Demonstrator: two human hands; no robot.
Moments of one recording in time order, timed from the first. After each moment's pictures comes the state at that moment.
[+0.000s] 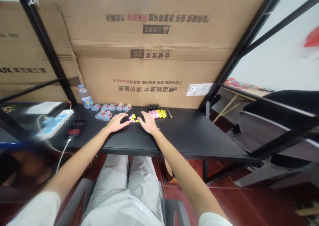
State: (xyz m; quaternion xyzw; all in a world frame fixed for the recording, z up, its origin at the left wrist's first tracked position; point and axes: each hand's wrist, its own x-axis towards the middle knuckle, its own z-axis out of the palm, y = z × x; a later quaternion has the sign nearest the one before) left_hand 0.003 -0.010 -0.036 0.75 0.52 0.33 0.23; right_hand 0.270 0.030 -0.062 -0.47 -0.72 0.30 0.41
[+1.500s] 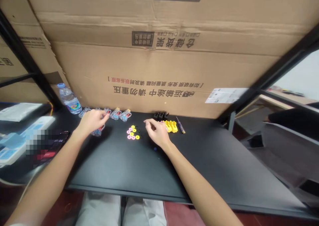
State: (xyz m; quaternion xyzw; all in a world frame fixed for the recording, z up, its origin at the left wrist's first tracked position) left_hand -0.043 0.030 0.043 0.71 0.69 0.13 -0.06; right_hand 0.289 0.057 -0.025 -0.45 -0.77 0.12 0.44
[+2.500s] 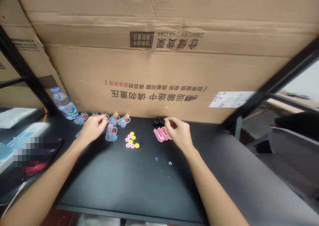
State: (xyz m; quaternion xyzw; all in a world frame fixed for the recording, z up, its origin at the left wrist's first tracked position) left_hand -0.028 0.041 0.031 0.70 0.66 0.26 0.01; right_hand 0.358 0.092 -0.004 -0.52 -0.72 0.04 0.46
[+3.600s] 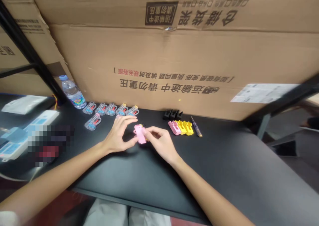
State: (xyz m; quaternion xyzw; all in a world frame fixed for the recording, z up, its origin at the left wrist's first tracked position) left_hand 0.025 0.005 -0.022 0.82 0.38 0.43 0.05; right_hand 0.257 0.023 -0.014 -0.42 -0.67 0.47 0.41
